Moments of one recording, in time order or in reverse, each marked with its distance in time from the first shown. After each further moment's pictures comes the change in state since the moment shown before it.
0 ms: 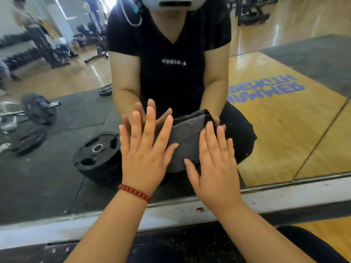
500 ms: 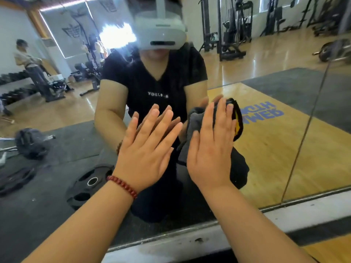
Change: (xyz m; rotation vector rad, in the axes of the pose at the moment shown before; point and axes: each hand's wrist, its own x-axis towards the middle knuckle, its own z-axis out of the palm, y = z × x) left_hand 0.091 -0.028 -0.039 0.082 0.108 0.365; right_hand 0.109 -0.019 -0.044 0.054 0.361 0.139
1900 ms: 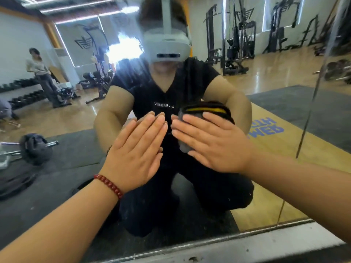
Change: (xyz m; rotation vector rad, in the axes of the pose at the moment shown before) left_hand 0.025 -0.023 -0.015 0.119 0.055 0.053; right_hand 0.094 0.066 -0.034 -0.320 -0.101 -1.108
